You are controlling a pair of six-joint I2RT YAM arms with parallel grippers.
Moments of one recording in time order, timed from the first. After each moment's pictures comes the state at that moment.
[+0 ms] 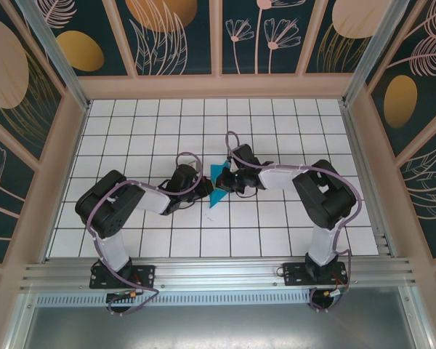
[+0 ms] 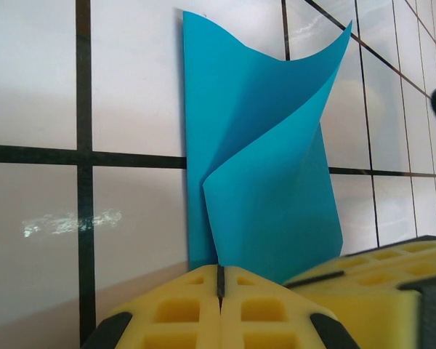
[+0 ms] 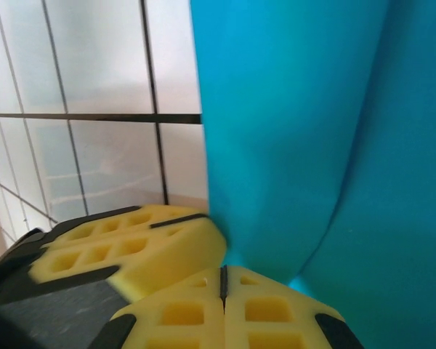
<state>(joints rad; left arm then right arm) -0.65 1.82 0.64 0.52 0.20 -0.91 0.65 1.86 0.99 -0.07 -0.44 0.86</state>
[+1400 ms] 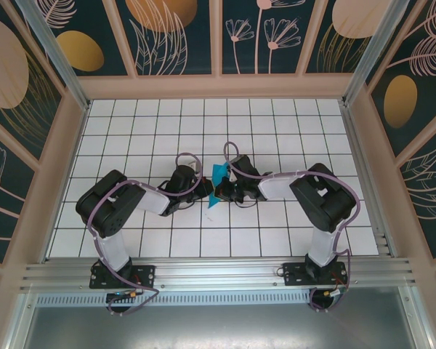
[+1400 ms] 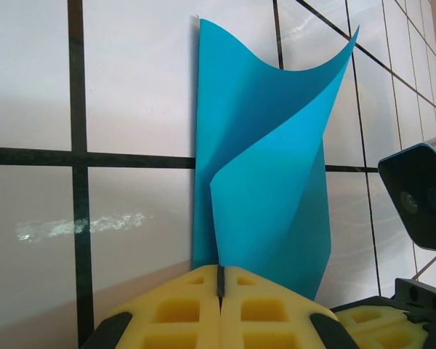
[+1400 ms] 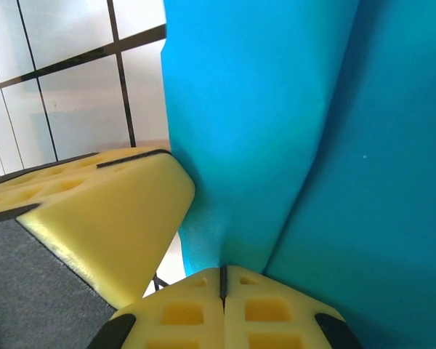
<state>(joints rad) -0.65 1.83 0.62 0.56 0.21 -0.90 0.71 1.83 0.86 0.07 -0.43 0.94</state>
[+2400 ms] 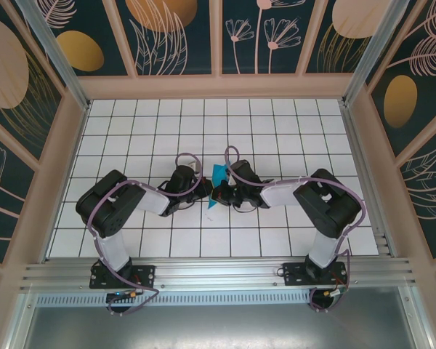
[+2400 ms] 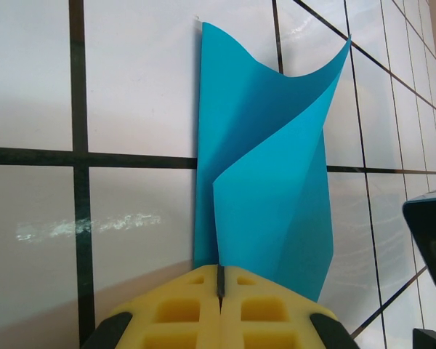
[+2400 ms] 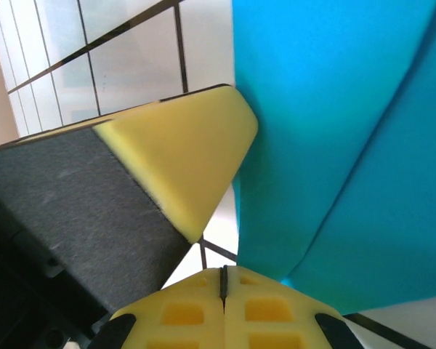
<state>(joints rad) -0.65 1.83 0.62 0.57 0.21 -0.90 0.76 1.77 0.77 0.21 -0.43 1.04</state>
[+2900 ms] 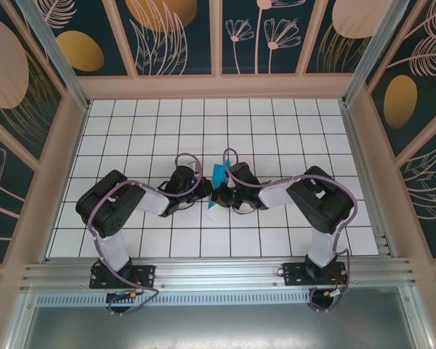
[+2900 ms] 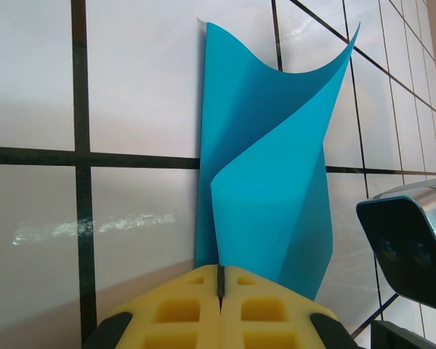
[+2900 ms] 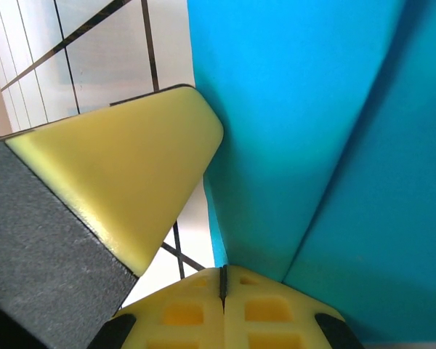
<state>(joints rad) -0.65 1.83 0.61 0.58 0.21 -0.90 0.76 1.83 0.76 0.28 -0.45 1.05</state>
